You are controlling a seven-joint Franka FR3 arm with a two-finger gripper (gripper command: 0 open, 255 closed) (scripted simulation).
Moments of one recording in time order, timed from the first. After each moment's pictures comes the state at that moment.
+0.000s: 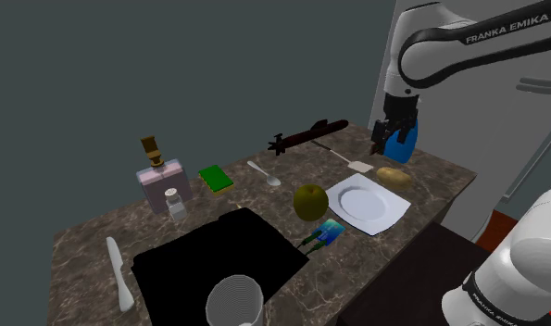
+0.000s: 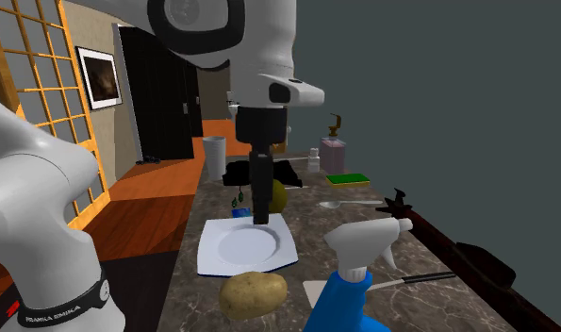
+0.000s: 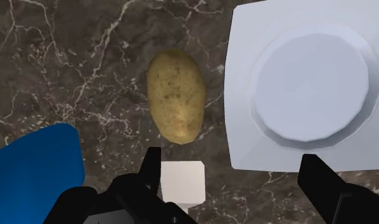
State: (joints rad) arm -0.09 -0.57 -0.12 -2.55 -0.13 1.94 0.00
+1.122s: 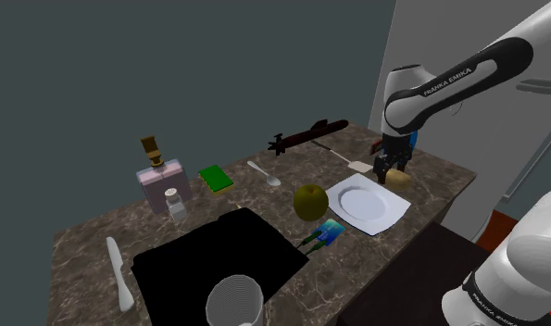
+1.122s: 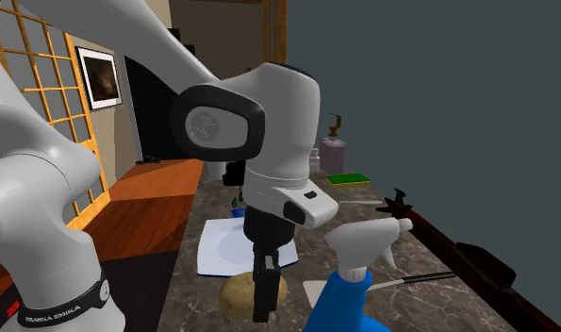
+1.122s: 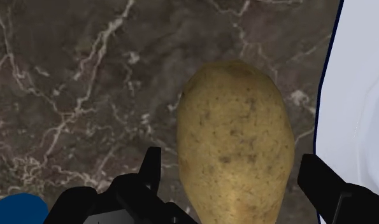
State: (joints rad) arm -0.13 -0.30 -0.23 -2.66 -0.17 2.22 -0.08
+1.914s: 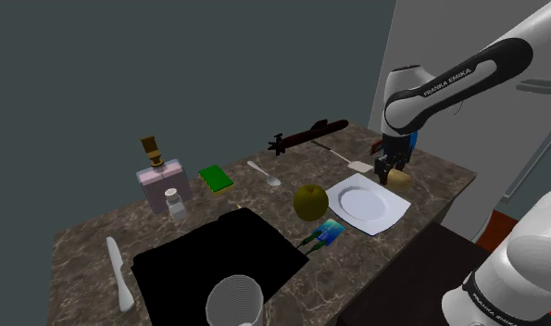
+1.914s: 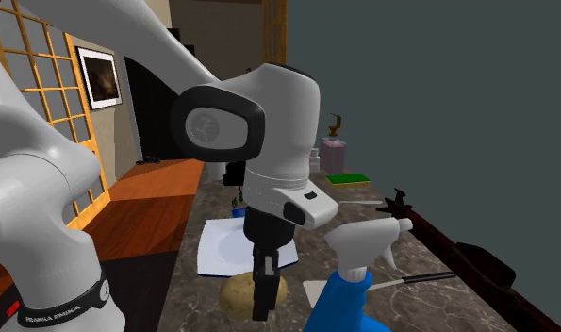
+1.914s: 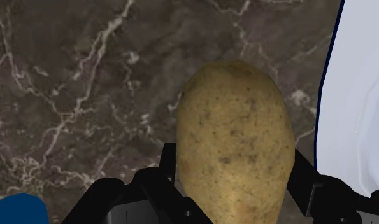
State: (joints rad) arm -0.13 -0.30 -0.23 -2.66 -0.17 2.23 -0.08
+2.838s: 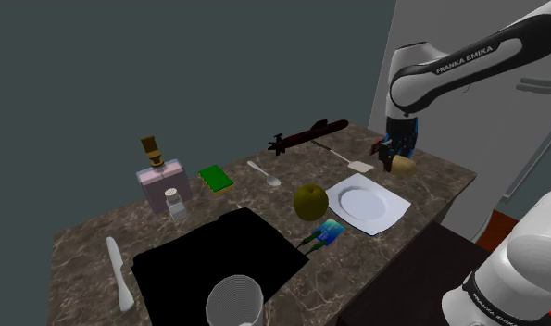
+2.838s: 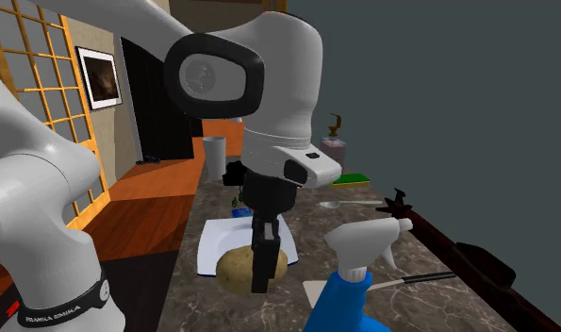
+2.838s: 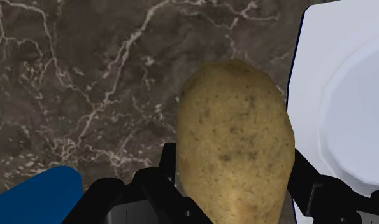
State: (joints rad) arm -0.13 -0.39 -0.21 -2.59 -0.16 2.07 -0.09
